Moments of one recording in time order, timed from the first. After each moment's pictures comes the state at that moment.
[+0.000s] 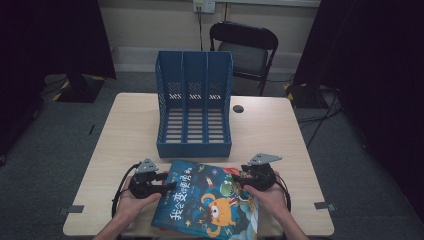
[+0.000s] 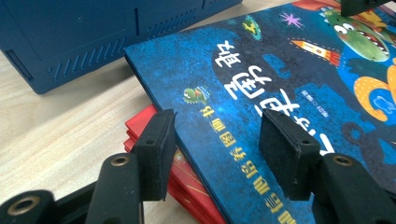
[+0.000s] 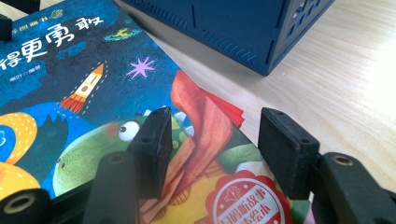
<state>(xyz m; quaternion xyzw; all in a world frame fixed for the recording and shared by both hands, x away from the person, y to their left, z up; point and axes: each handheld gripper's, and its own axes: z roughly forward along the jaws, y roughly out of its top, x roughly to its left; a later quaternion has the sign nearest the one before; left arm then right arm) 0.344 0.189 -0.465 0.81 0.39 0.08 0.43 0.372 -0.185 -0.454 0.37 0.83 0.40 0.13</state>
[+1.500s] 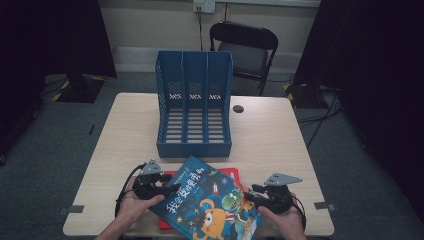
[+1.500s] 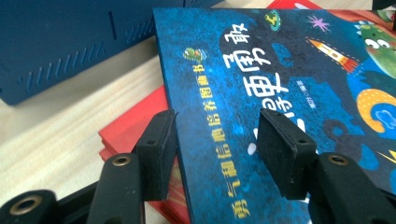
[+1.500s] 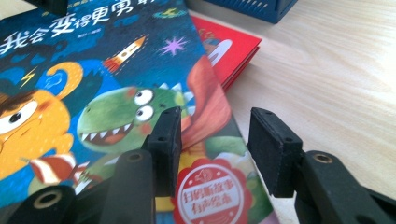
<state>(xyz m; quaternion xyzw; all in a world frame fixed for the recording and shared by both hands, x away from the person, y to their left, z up) 0.345 0.177 -0.464 0.83 0.36 0.08 0.43 0.311 -0.219 -0.451 0.39 0.82 0.40 0.11</state>
